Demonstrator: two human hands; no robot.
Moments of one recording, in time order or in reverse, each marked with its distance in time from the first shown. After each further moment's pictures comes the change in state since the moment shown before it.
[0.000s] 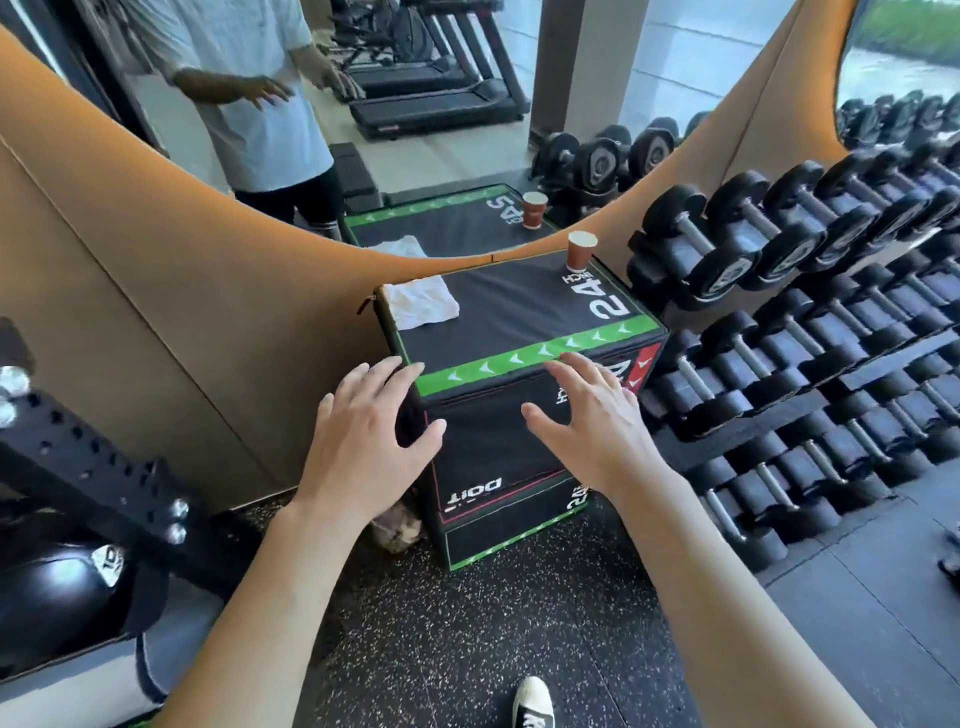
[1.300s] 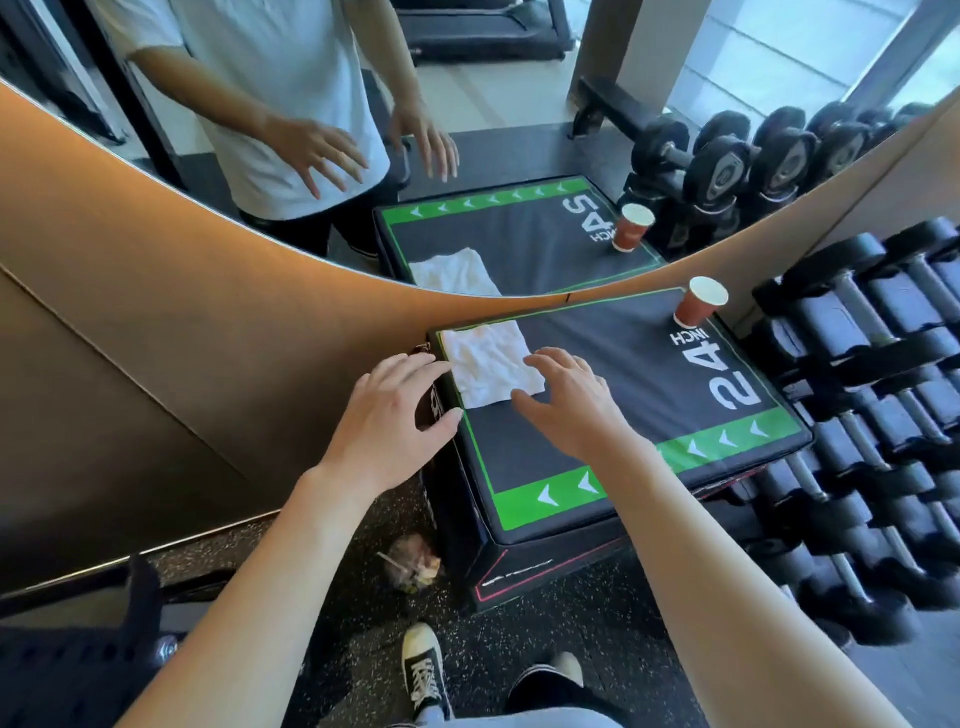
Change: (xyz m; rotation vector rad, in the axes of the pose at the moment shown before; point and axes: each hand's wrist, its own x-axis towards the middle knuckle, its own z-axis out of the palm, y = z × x) left_hand 0.302 -0.233 0.067 -0.133 -0.106 0.084; right_hand 0.358 -0.079 0.171 -0.041 -0.233 -0.011
